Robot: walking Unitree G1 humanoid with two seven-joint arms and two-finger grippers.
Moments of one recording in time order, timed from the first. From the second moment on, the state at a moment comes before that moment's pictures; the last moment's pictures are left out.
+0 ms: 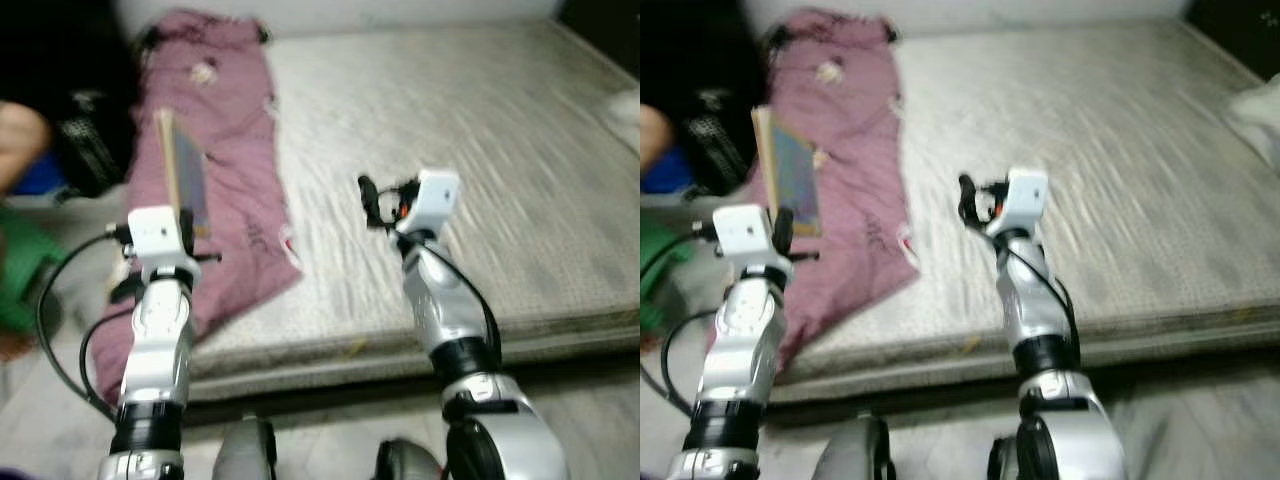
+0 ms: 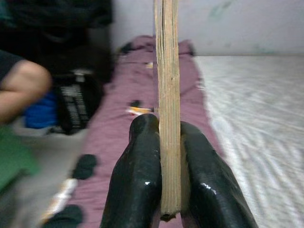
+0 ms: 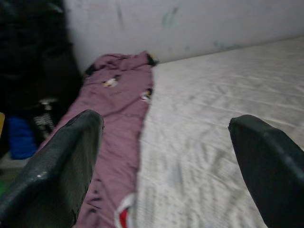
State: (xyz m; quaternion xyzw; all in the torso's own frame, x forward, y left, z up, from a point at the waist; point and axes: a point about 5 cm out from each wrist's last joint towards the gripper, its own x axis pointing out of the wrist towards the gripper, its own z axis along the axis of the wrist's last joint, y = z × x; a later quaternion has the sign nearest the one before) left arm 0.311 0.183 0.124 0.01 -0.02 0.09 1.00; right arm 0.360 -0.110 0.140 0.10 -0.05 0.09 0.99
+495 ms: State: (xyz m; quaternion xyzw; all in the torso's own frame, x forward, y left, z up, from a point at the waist) left arm 0.311 0.178 0.105 0.03 0.02 0.09 1.00; right arm 0.350 -0.122 0.123 0.08 -0.03 0.08 0.99
